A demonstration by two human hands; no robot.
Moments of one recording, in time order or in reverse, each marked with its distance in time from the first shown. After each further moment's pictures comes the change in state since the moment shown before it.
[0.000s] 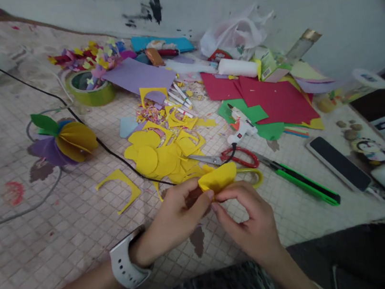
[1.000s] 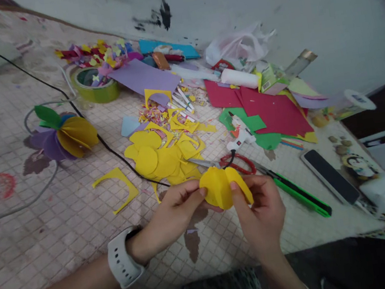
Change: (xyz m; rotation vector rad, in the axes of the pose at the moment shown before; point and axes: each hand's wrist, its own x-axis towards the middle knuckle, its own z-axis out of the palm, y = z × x) left_hand 0.005 -0.003 0.003 -0.526 -0.041 -0.175; right_hand 0.008 0.019 0.005 0.059 0.424 0.229
